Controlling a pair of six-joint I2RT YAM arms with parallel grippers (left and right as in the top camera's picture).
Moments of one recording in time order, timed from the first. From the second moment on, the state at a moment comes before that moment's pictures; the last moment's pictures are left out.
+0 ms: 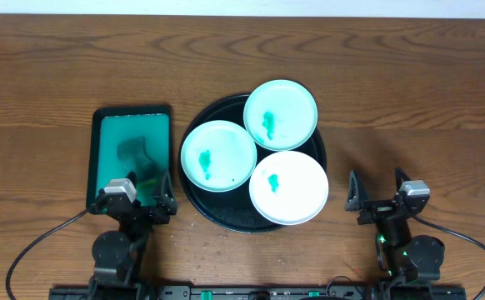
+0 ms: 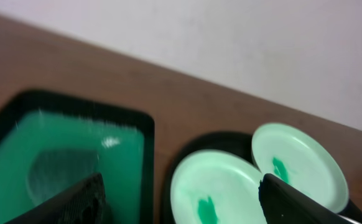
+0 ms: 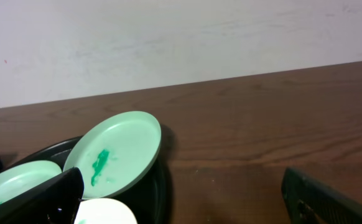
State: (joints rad) left arm -0.11 0.04 0.05 -0.17 0.02 -0.39; right arm -0.01 0.02 0.01 -0.06 -0.16 0.22
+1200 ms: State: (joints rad) left arm -0.11 1.07 1.19 -0.99 0.13 -0.34; right arm -0.01 0.96 1.22 -0.96 -0.39 0.00
